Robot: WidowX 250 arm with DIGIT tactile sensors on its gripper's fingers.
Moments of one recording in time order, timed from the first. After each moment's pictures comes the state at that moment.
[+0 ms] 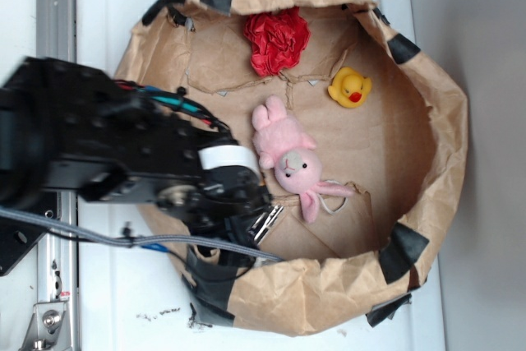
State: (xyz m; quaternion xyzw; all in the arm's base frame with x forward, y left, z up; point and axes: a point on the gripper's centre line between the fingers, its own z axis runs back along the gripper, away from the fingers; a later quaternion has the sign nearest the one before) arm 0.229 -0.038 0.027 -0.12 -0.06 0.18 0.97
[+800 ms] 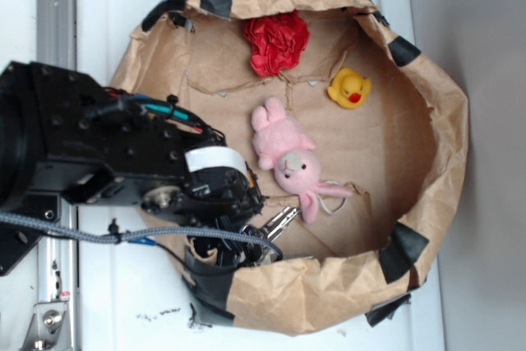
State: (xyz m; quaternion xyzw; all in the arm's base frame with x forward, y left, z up) arm 0.217 -0.041 0.026 -0.13 -0.07 0.17 0.97
